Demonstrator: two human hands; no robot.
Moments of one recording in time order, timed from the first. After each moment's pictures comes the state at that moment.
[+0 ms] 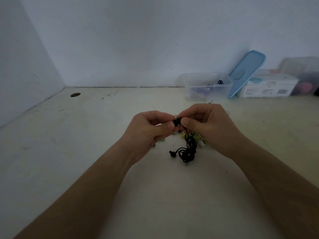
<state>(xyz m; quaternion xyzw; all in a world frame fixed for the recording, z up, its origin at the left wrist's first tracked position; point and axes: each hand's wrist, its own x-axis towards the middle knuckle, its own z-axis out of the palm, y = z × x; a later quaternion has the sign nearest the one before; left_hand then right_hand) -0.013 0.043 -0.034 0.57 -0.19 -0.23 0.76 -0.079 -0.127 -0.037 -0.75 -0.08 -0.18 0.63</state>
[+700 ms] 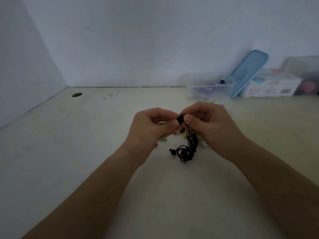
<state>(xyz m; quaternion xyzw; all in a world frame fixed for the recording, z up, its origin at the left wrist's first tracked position) -0.017 0.040 -0.034 0.64 -0.22 -0.12 0.72 -0.077 -0.122 -0.042 -0.71 -0.06 -0.17 0.68</state>
